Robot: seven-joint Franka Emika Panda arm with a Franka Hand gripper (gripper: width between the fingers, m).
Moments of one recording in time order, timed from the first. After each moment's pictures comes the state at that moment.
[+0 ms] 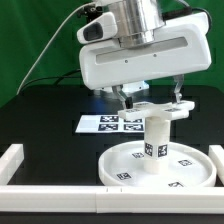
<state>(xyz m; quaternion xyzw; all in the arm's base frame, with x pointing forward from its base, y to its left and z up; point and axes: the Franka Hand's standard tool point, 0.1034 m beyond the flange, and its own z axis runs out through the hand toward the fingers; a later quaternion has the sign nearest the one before) 0.558 0.020 0.128 -0.99 0.11 0.00 0.11</state>
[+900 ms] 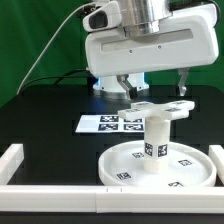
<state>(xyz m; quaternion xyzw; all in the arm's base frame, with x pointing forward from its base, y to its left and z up) 0.556 0.028 0.132 -0.97 0.23 0.02 0.08</state>
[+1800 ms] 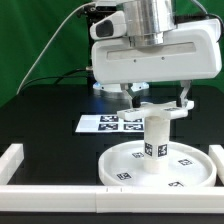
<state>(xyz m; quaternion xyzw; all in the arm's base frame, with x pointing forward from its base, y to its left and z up) 0.558 0.034 0.113 -0.97 0.21 0.00 0.08</state>
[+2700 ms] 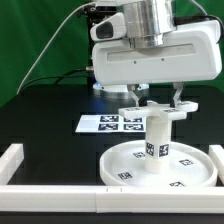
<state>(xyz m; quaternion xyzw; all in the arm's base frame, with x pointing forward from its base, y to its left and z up) 0.558 0.036 0.112 -0.96 0.28 0.01 0.08</state>
